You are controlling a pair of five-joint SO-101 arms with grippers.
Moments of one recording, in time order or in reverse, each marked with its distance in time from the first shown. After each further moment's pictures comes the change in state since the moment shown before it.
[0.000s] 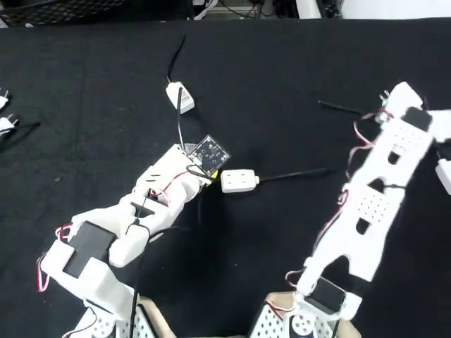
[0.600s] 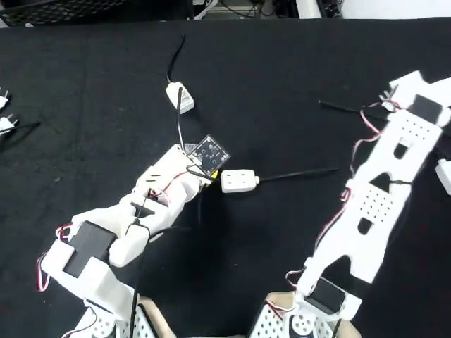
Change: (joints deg) left arm 0.0 0.0 0.0 0.0 0.0; right arm 1.8 -3.5 0.4 -13.4 24.3
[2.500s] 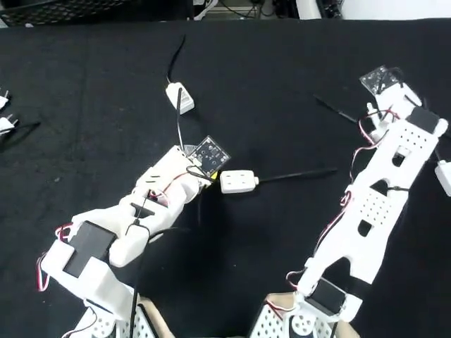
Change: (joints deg) left arm 0.0 0.0 0.5 0.0 0.0; right arm 1.0 4.7 -1.9 25.5 94.1
